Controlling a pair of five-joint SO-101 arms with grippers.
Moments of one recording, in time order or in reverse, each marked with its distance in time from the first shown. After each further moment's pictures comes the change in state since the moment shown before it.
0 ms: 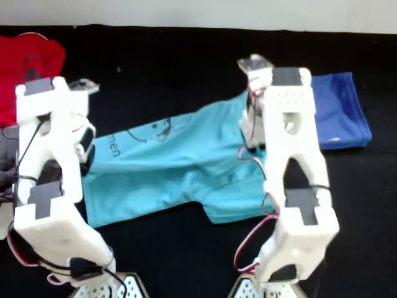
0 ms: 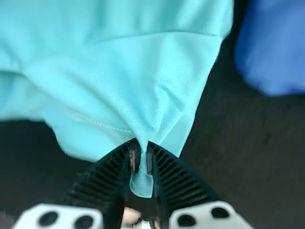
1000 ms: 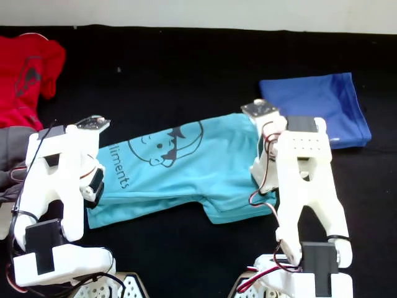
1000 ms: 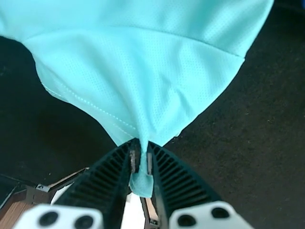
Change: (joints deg) left arm 0.0 -20.4 36.7 -18.9 -3.7; right arm 3.4 -23.9 36.2 -10.7 10.2
